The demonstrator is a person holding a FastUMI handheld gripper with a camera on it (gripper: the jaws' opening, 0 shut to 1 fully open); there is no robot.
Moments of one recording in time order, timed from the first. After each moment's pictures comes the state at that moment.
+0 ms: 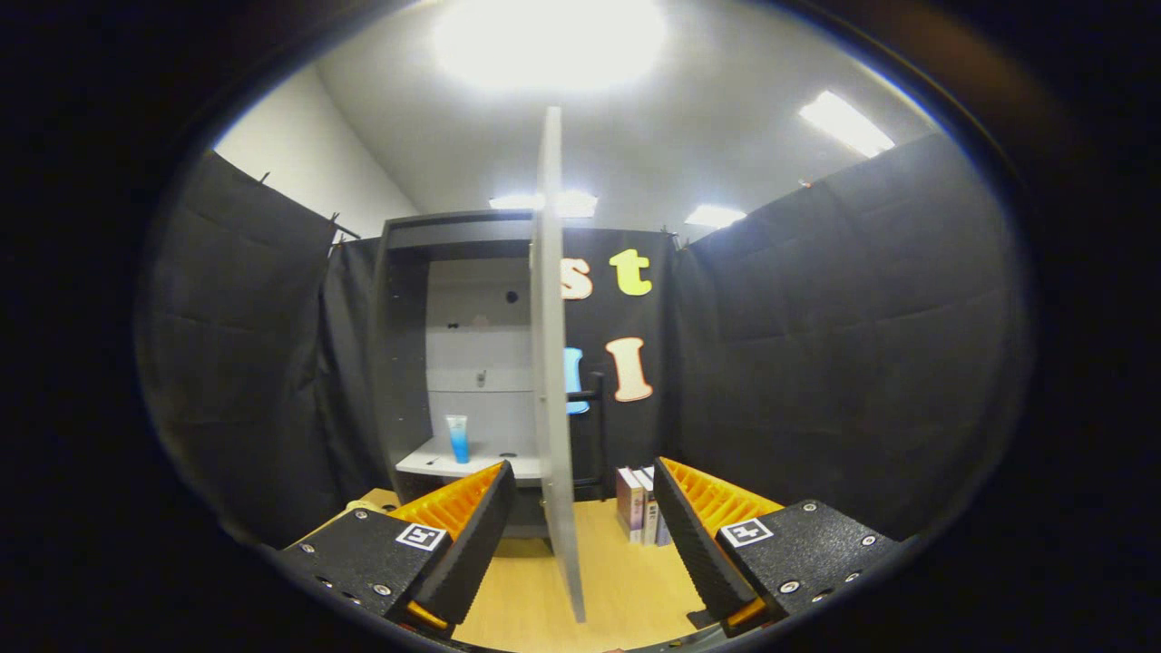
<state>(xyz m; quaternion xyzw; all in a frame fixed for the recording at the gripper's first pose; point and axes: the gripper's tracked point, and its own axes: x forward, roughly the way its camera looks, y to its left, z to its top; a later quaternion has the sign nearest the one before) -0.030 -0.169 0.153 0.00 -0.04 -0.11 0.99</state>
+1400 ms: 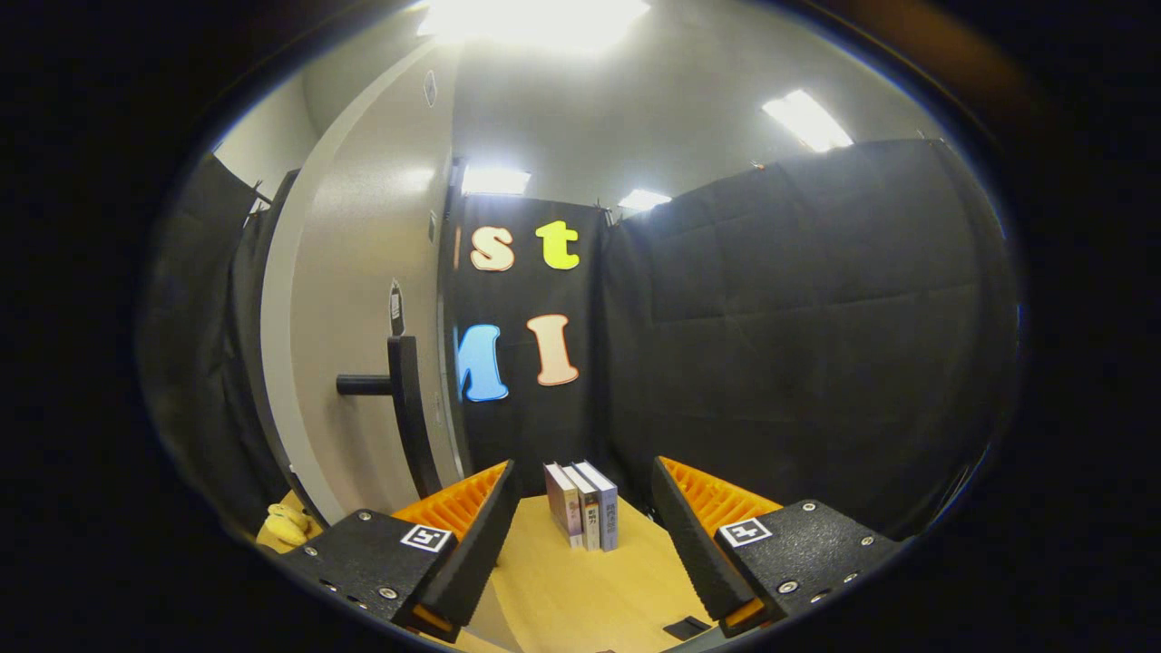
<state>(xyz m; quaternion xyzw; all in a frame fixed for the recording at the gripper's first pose) 0.077 -0.190 0.129 -0.01 0.00 -0.19 0.98</state>
